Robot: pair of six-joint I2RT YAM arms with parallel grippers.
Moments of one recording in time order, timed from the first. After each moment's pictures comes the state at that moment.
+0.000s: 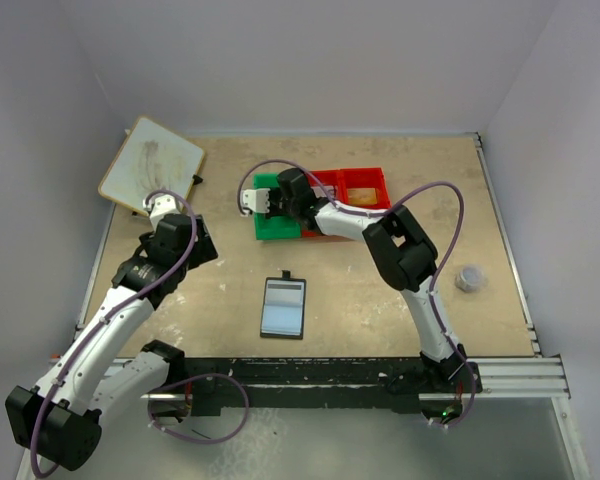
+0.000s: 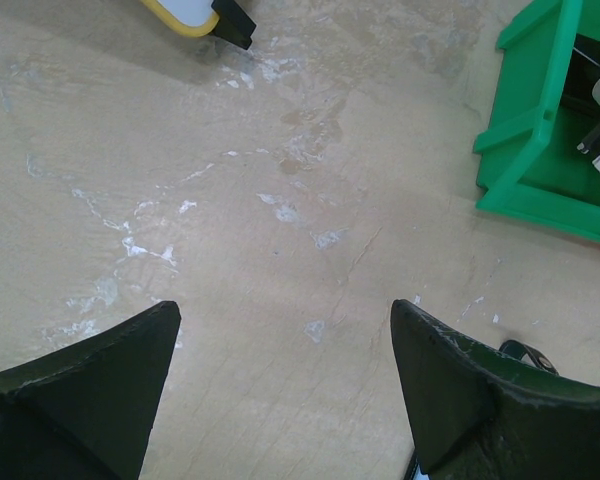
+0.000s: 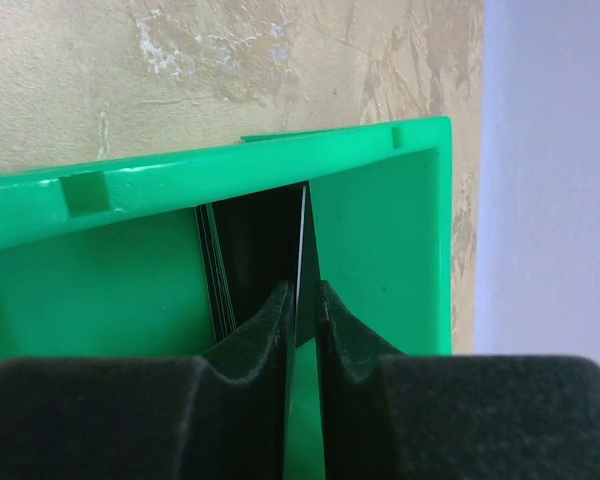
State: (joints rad) left arm -0.37 0.88 0.79 -0.67 -0.45 -0.59; right arm 0.71 2.25 1.60 0.12 -0.05 -1.05
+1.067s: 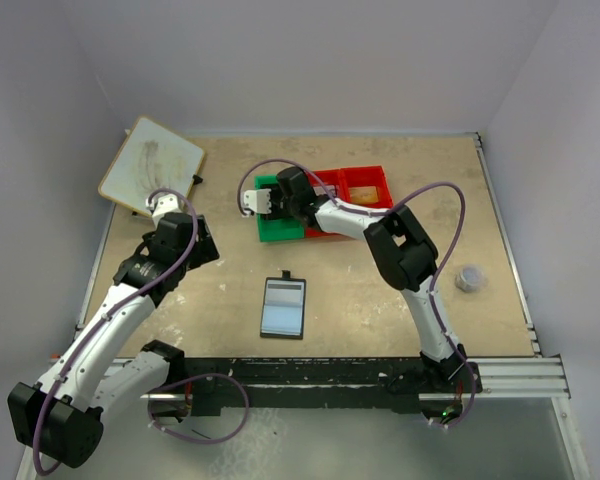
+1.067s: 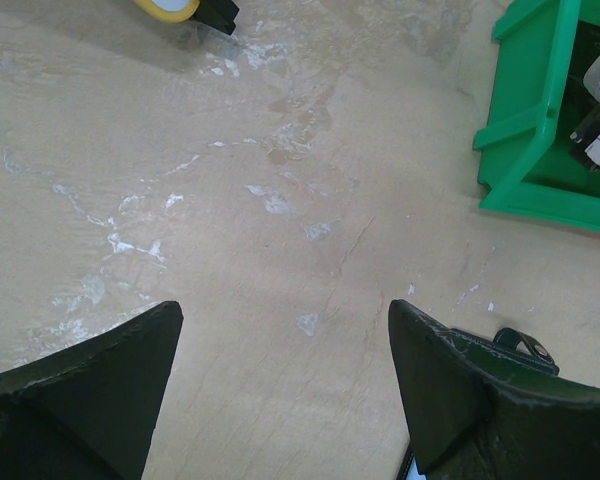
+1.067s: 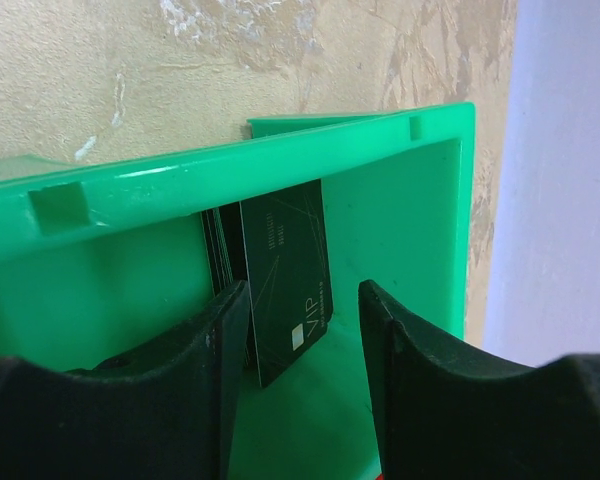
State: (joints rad) left arm -0.36 0.90 0.79 -0.67 -0.40 -0.58; right arm 0.70 2.25 1.62 0.02 -0.04 -1.07
